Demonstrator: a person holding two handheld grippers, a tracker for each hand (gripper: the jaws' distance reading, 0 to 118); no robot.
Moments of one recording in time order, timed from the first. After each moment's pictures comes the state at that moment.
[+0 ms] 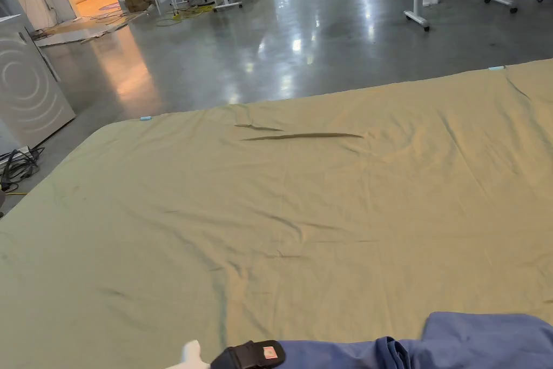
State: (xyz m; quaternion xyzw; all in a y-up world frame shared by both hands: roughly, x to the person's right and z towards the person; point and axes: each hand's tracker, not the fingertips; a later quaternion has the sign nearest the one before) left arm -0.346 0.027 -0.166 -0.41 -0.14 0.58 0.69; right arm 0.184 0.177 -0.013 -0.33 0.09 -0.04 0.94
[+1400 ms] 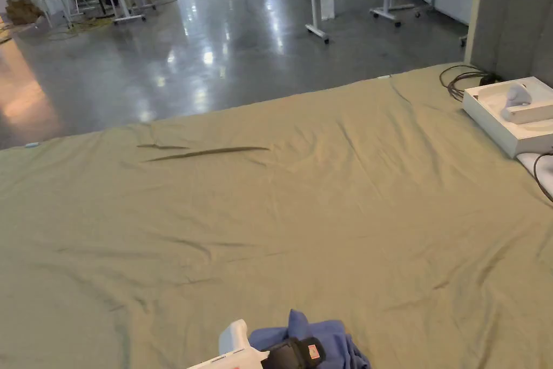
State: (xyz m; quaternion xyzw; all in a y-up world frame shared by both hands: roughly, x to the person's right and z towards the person) left arm -0.156 0.072 -0.231 -0.43 -0.25 0.38 0.78; right arm 0.199 0.176 0.009 -0.36 0.07 -0.02 0.93
